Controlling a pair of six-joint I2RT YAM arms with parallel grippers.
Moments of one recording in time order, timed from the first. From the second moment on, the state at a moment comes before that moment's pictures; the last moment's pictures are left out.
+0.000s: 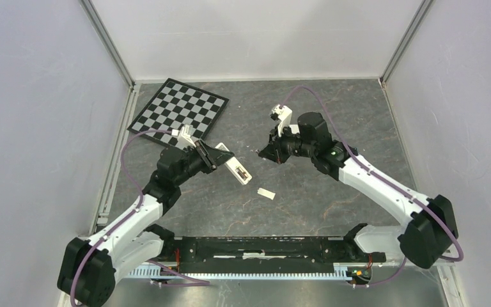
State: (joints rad) left arm -0.43 0.91 0.45 0.28 0.34 -0.94; right arm 0.64 1.29 0.99 -0.16 -0.42 0.12
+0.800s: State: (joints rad) left arm -0.43 0.90 0.36 0.49 0.35 -1.26; right arm 0.86 1.27 1.05 -0.28 -0.29 0.17
